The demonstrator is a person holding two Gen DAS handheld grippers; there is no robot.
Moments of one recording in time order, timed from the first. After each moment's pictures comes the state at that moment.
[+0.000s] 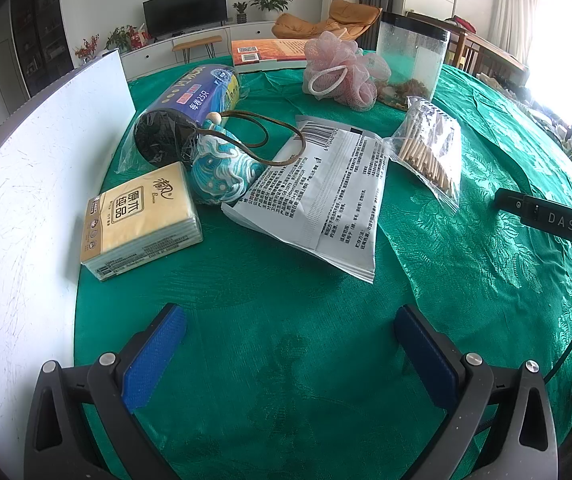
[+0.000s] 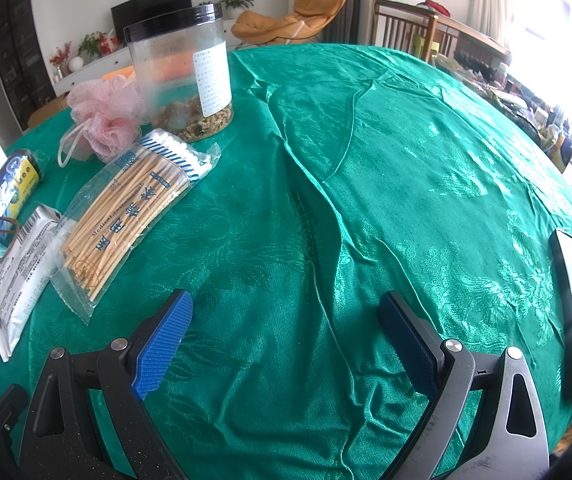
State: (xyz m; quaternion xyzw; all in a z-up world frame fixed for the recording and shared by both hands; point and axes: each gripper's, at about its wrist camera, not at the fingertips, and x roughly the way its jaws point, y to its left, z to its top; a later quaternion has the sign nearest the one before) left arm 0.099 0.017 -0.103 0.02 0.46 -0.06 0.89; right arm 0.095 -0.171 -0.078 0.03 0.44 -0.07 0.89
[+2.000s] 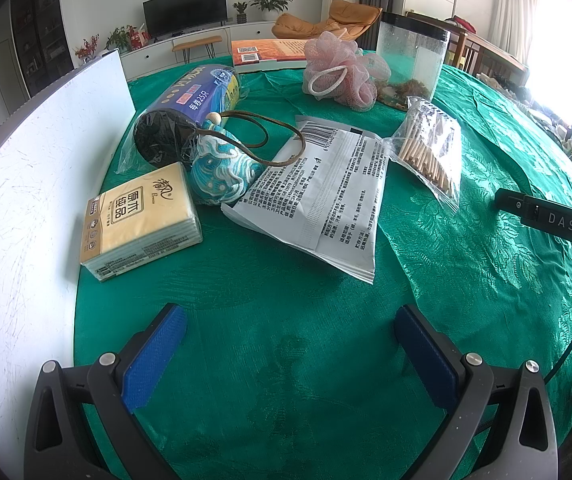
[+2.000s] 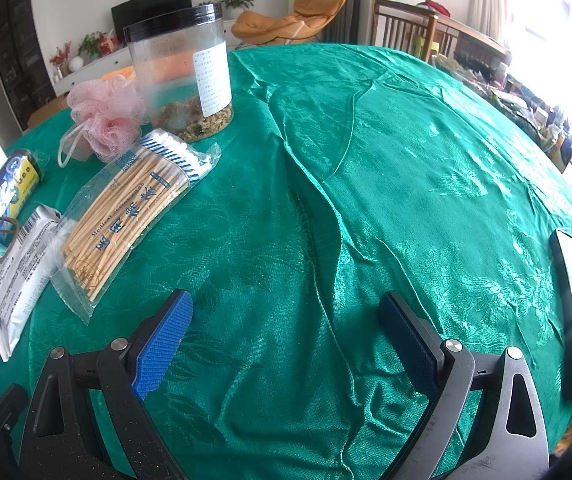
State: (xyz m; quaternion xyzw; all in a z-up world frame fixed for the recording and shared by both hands) left arm 0.100 0.017 -0.103 0.02 0.46 -0.06 0.89; right arm 0.095 -0.171 -0.078 0.03 0.44 -0.07 0.89
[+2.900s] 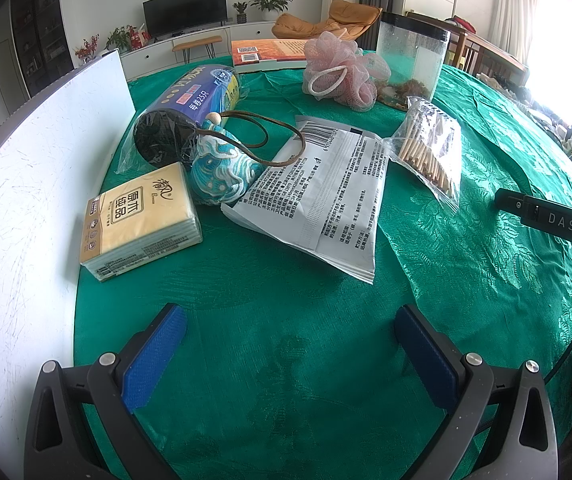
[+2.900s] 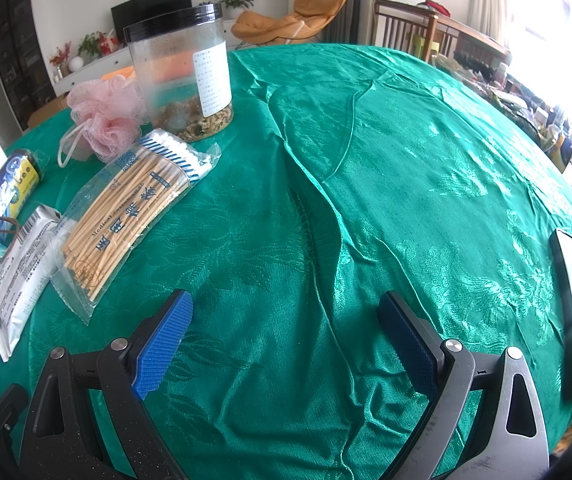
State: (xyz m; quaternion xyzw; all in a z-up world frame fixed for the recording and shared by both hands) left arm 0.100 0.018 -0.103 0.02 0.46 -0.06 0.89; right arm 0.095 -0.171 -0.078 0.03 0.44 -0.07 0.89
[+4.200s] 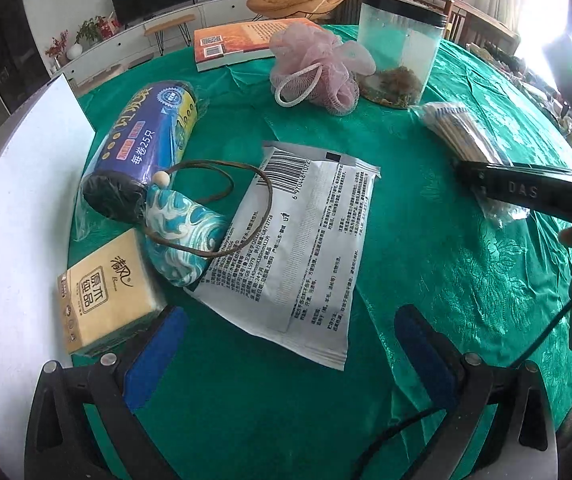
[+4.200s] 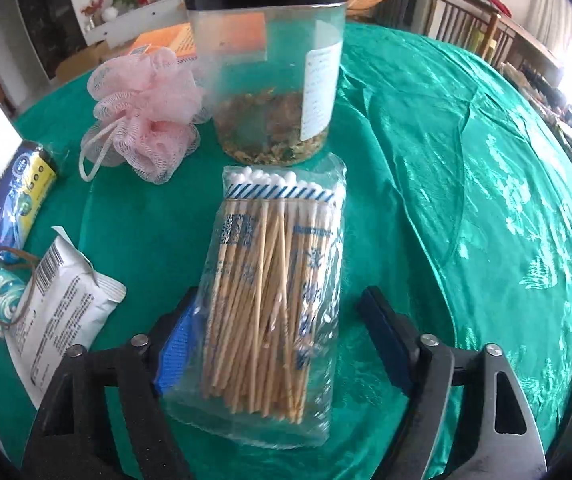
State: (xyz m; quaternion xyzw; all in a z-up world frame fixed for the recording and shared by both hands) left arm 0.161 -0.005 -0.089 0.04 0.51 -0.09 0.85; right arm 0.168 -0.132 -0.068 0.00 0.50 0.00 0.86
